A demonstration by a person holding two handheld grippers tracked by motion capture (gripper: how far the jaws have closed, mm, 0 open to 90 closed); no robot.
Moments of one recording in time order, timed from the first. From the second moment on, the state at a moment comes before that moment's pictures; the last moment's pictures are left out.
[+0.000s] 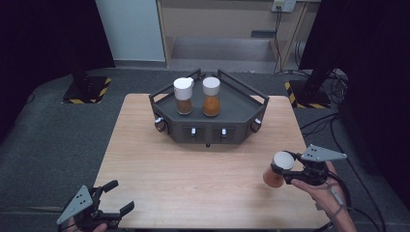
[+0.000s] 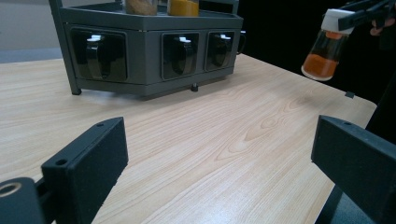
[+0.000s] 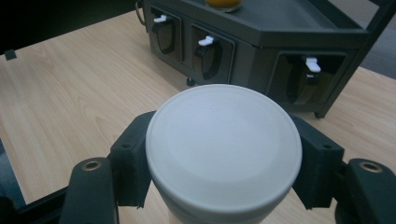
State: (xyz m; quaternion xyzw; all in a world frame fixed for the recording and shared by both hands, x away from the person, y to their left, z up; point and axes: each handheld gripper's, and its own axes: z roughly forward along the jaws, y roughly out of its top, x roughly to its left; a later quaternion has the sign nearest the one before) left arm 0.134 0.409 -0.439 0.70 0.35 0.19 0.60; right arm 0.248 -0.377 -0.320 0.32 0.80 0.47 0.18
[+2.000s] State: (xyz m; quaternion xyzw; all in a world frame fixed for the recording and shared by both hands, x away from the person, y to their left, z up) left arm 0.129 0.413 -0.441 0.69 0.36 0.20 0.59; right arm 0.398 -0.290 -0.205 0.35 0.79 0.46 0.20
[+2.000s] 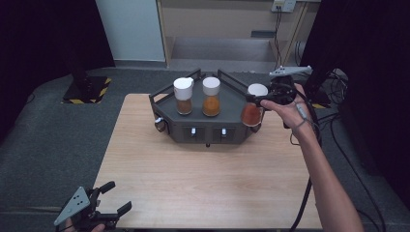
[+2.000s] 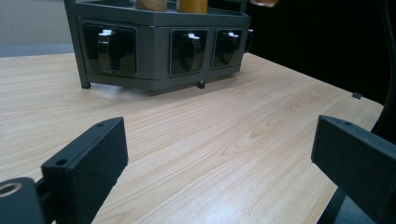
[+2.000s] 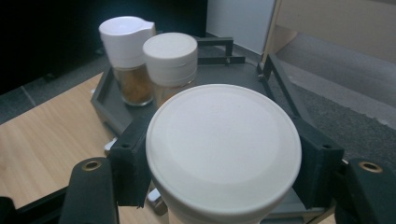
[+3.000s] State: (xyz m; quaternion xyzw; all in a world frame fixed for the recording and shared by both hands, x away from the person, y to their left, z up) left arm 0.131 0.415 -0.442 0.69 0.37 0.19 0.59; right arm 0.464 -0.251 -0.227 0.41 0.77 0.44 0.23
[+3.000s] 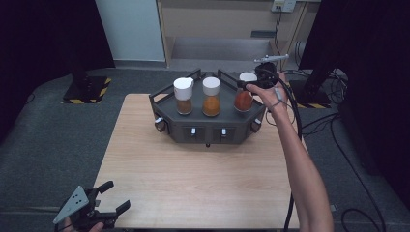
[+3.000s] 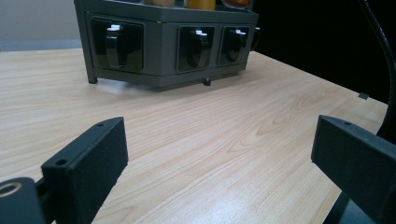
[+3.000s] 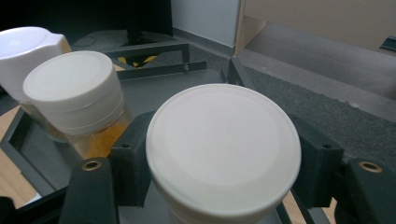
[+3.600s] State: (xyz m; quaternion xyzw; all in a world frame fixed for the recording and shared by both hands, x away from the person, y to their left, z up) left arm 0.130 0.415 -0.441 0.69 0.37 0.20 0.59; right arm 0.472 -0.250 -0.243 0.42 0.77 0.43 0.22
